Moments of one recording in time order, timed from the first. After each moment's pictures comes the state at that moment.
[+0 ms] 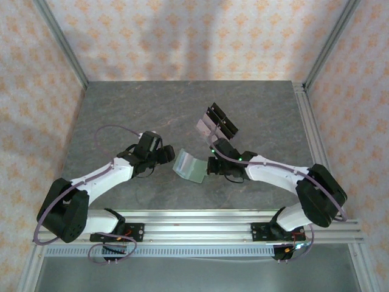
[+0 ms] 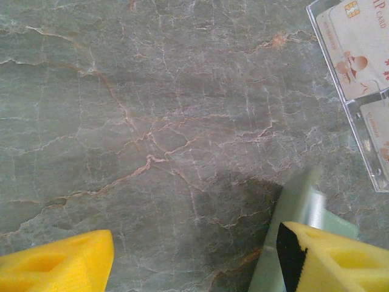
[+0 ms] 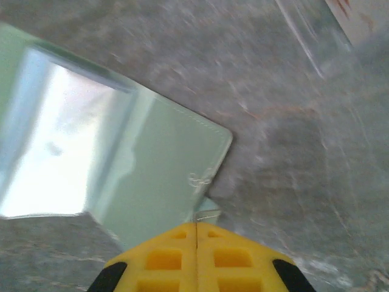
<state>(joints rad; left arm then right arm) -0.45 1.31 0.69 -0.28 -0.04 -0.74 0.78 1.44 0.79 -0.34 -0.02 0.71</state>
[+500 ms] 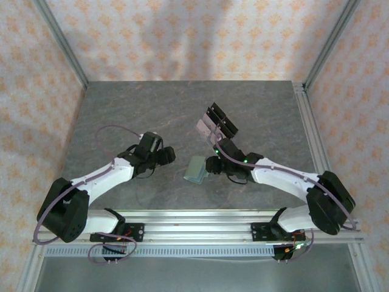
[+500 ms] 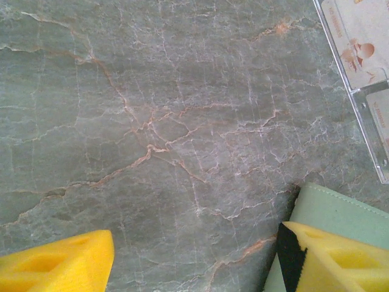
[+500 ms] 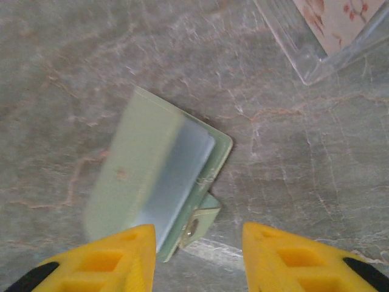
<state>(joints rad) -0.46 1.31 0.69 -0.31 -0.03 -0.74 0.78 1.34 0.79 -0.37 0.00 0.73</state>
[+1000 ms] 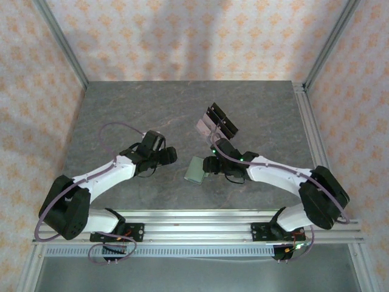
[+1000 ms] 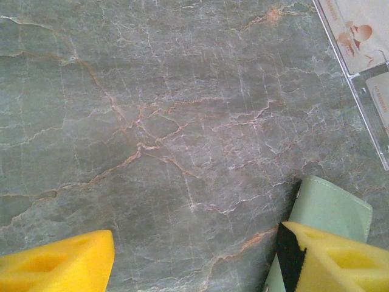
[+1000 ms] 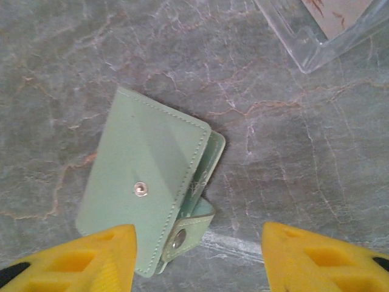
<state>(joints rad) -0.47 1.34 0.73 -0.34 -0.03 -0.70 0.78 1.43 0.80 -0.37 0.00 0.77</state>
